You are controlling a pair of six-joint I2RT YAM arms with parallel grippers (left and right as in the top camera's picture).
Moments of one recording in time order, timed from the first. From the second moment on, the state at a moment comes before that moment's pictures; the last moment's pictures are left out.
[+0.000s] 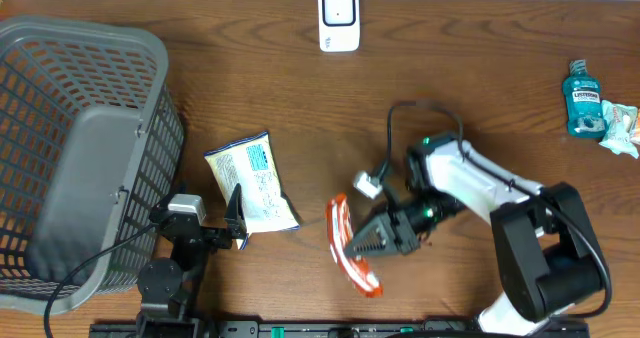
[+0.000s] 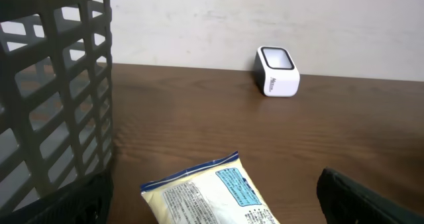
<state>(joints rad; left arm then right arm) -0.08 0.01 0.03 -0.12 0.09 -0.12 0.42 1.79 0.96 -1.70 -1.48 -1.32</state>
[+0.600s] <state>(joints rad) -0.08 0.01 0.03 -0.12 0.09 -0.12 0.36 1.77 0.91 -1.48 -1.53 -1.43</state>
